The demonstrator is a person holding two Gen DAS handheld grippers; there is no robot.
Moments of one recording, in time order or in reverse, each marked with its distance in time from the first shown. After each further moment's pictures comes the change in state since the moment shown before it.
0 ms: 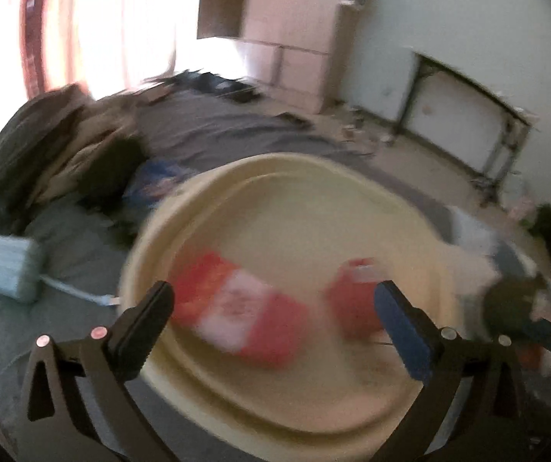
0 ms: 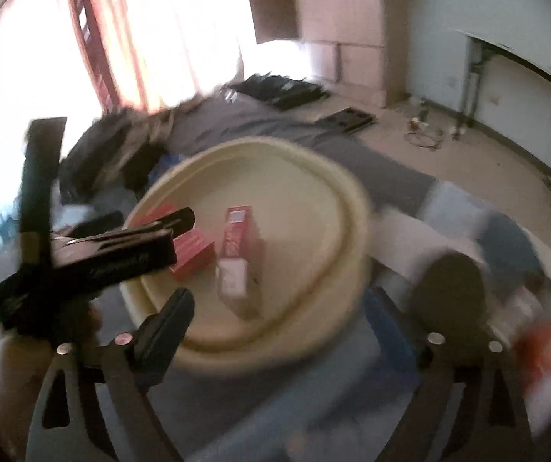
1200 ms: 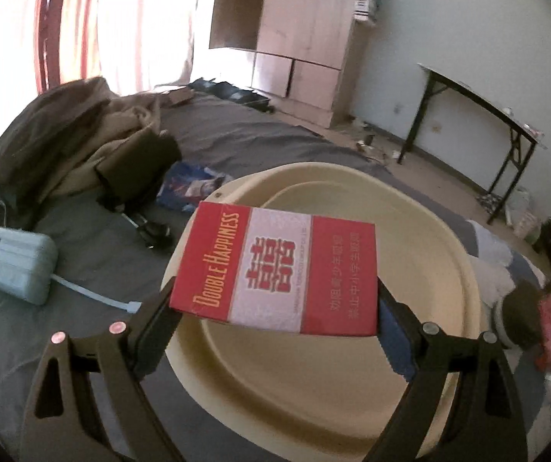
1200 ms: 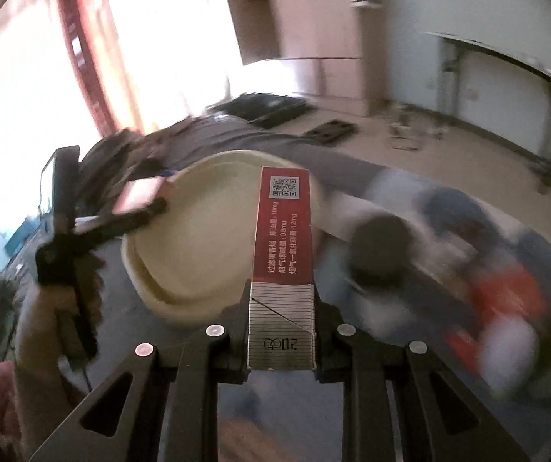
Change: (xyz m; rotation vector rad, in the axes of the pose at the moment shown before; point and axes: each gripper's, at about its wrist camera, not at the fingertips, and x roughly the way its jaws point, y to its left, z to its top) left arm 0.010 0.047 -0.016 -0.064 -0.048 0.059; right arm -0.027 -0.006 -0.035 -0.008 -0.031 0.023
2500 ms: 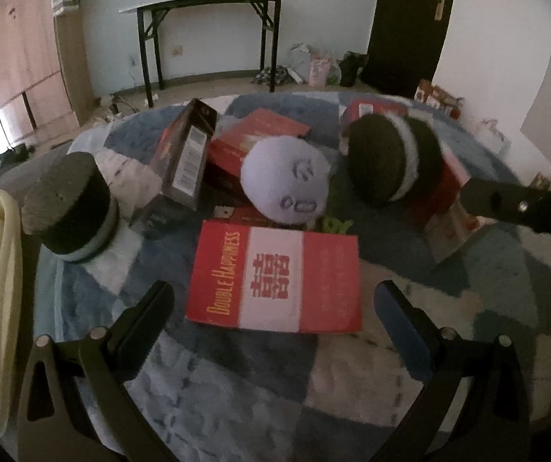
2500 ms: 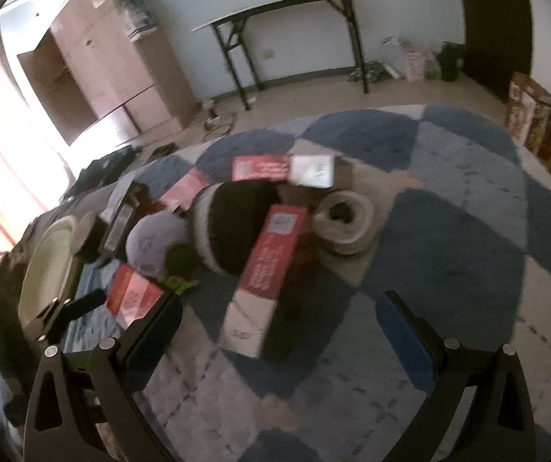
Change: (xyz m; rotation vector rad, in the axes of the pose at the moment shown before) left arm -0.053 -0.310 -0.138 0.723 0.196 -0.582; right arm -0.163 -0.190 -0.142 0.600 -0.051 -0.406
